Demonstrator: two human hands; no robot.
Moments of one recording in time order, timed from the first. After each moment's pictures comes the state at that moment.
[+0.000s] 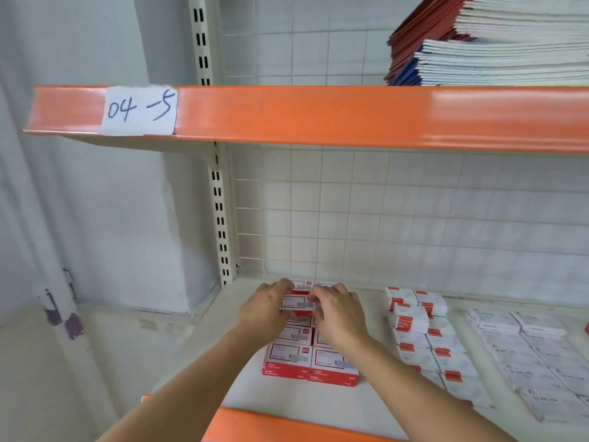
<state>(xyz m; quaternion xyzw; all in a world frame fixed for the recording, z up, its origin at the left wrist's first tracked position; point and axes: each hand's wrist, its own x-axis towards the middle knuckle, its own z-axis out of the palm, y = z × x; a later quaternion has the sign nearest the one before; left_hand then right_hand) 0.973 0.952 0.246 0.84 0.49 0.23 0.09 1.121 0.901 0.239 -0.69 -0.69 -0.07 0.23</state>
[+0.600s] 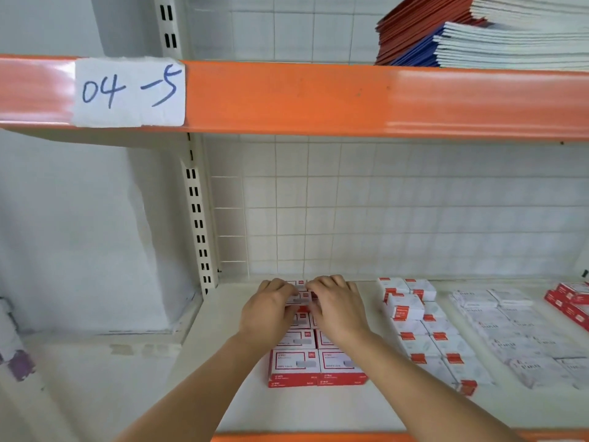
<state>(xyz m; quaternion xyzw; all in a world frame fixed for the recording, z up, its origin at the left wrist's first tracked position) 0.979 0.982 0.229 0.88 0.38 0.27 0.06 1.119 0.916 0.234 -0.72 -0.65 -0.13 0.20</state>
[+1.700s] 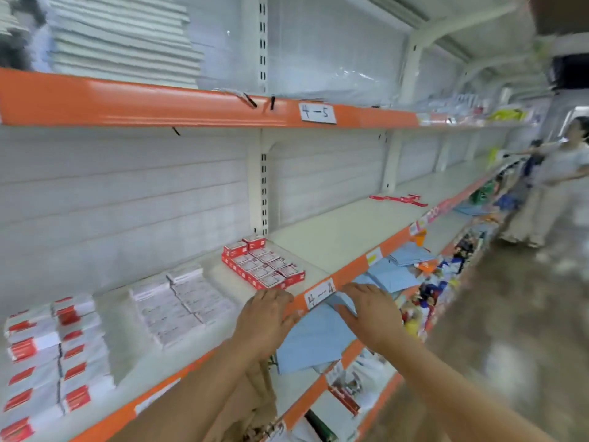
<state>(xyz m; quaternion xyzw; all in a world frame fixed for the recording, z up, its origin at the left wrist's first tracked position) 1.343 0.635 0.230 0.98 0.01 0.14 0.12 1.428 0.432 0.232 -0.94 -0.30 -0.16 0.09</state>
